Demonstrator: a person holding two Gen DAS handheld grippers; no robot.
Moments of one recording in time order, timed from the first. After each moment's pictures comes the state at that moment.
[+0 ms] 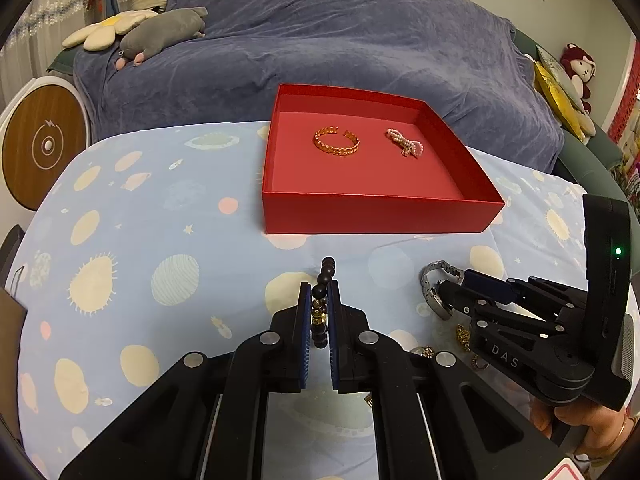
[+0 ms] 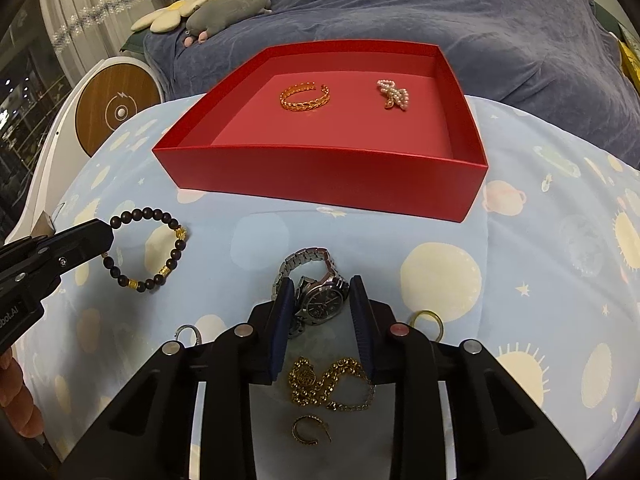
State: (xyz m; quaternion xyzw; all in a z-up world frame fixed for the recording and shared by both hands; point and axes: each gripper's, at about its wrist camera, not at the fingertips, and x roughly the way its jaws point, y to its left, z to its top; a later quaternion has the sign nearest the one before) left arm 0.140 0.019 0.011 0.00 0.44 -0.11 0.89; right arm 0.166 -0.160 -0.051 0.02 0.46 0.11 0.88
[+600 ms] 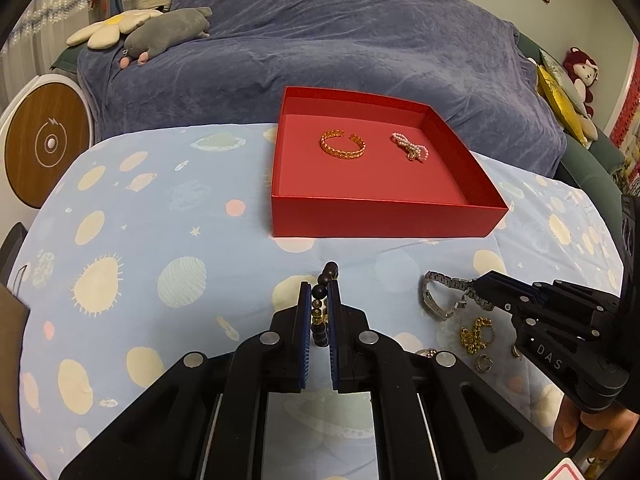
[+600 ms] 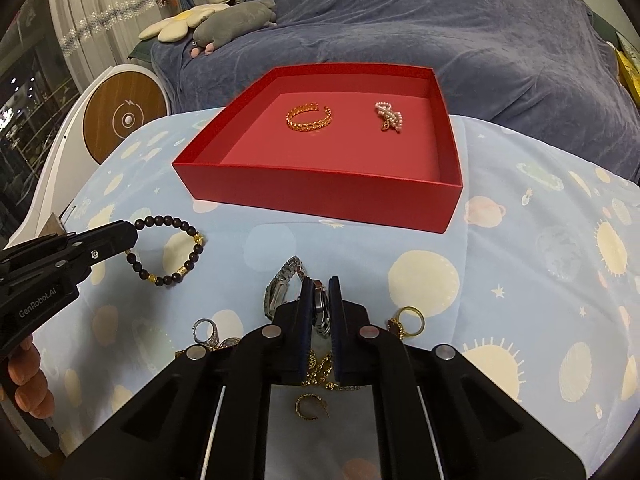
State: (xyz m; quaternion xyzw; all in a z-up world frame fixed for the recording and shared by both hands) left arm 0.141 0.027 0.013 -0.01 0.43 -0.11 0.90; right arm 0.151 -0.167 -0.024 0.02 0.43 0.11 0.89
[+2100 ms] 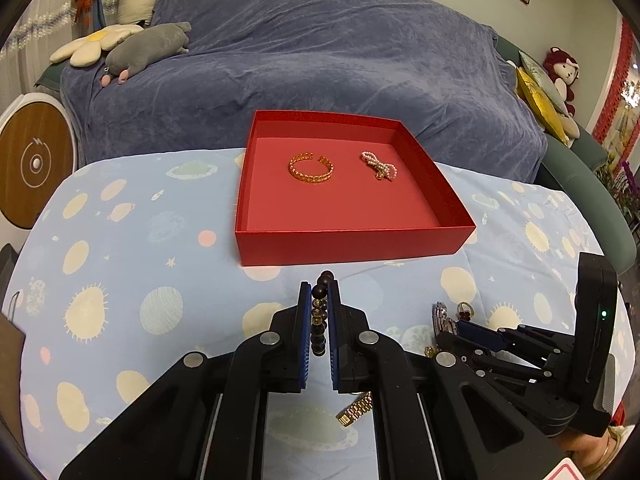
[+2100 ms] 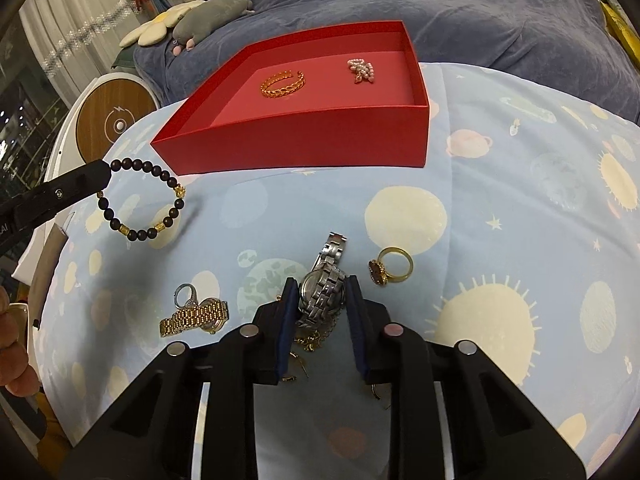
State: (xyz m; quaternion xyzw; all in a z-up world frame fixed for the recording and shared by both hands) left arm 0.145 0.007 0.034 -0.01 0.42 -0.14 0.90; right arm 0.142 -0.184 -0.054 0.07 0.47 0.10 0.87
